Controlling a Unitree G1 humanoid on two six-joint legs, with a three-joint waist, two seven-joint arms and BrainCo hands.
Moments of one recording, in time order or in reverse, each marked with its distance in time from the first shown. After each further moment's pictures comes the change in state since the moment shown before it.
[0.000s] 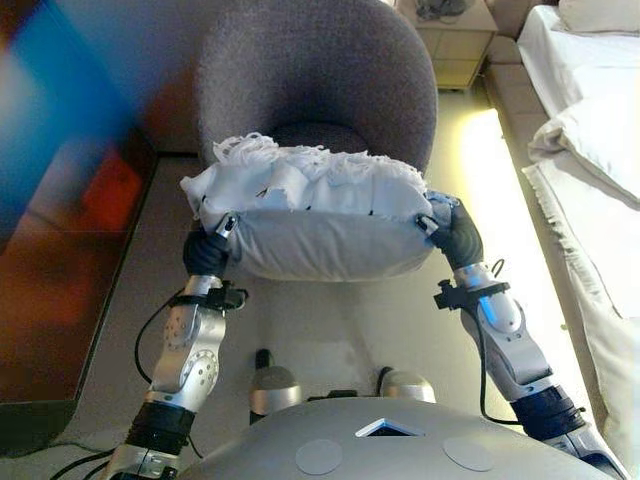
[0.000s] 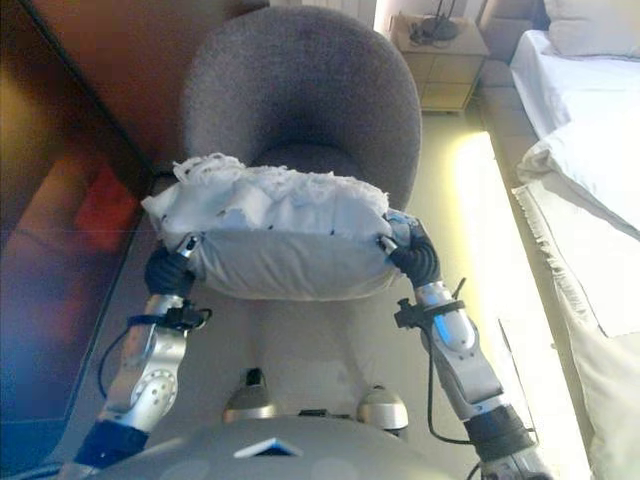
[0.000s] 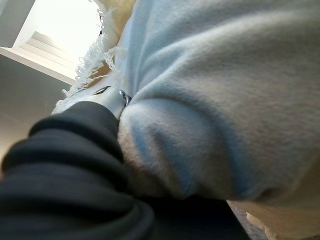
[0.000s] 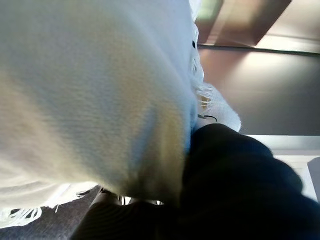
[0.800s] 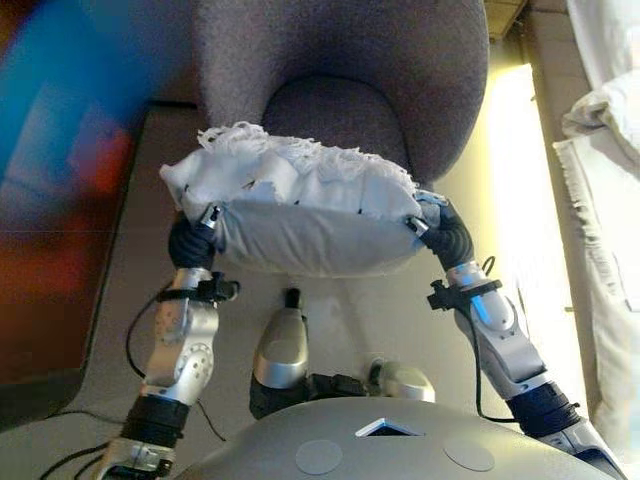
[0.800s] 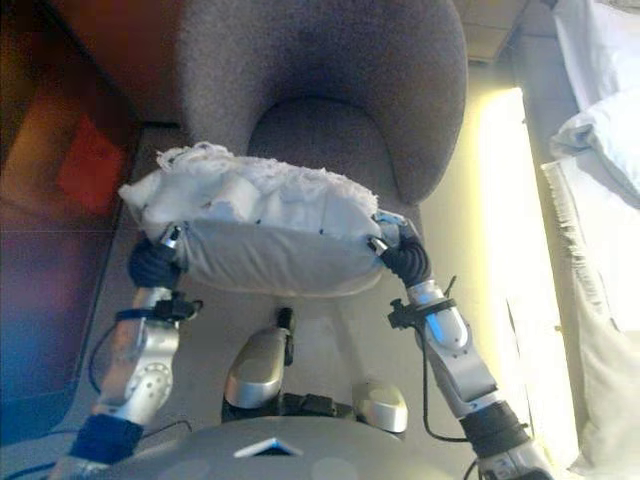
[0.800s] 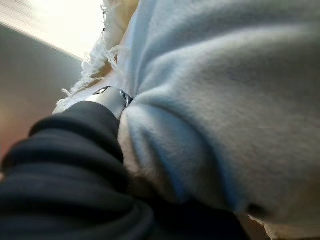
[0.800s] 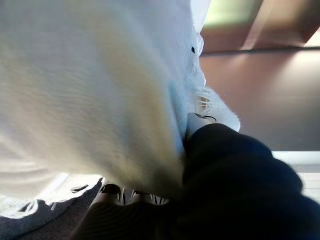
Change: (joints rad) left arm -0.064 0.048 0.025 0.002 0.001 -0.059 0.038; right arm -0.025 0.034 0.023 -0.011 0.002 0.000 0.010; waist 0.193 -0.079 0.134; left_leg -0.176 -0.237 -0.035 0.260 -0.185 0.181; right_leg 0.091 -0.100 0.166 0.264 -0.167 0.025
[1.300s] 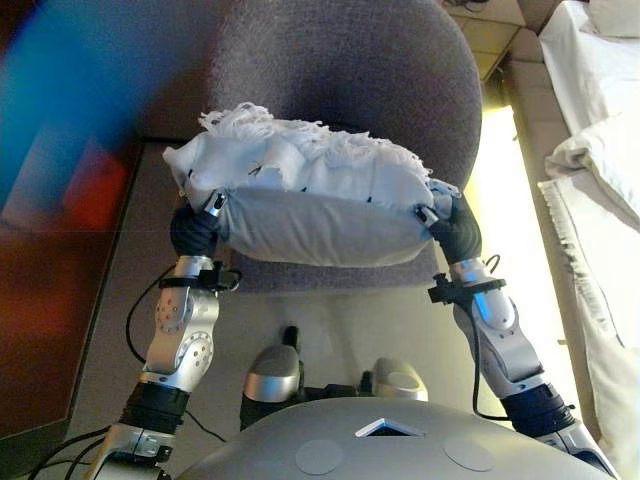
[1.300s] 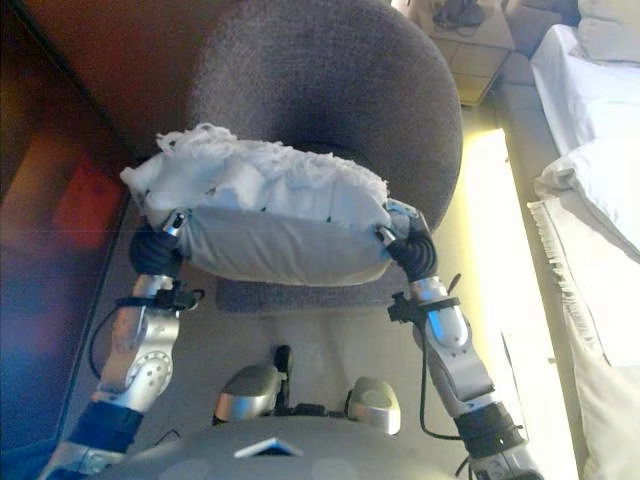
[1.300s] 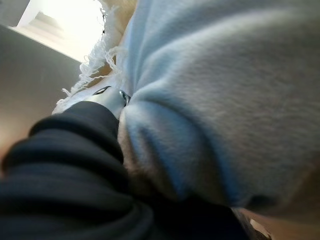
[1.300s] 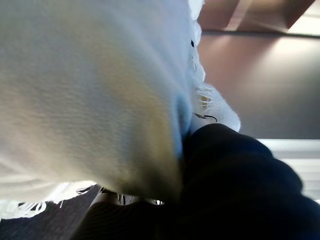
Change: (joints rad) left arm -0.023 -0.012 -0.019 0.001 0.007 0.003 -0.047; right arm 0.036 0.017 -0.021 -0.018 -0.003 -0.008 -0.058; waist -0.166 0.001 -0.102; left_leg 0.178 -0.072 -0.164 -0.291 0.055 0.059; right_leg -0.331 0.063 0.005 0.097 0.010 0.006
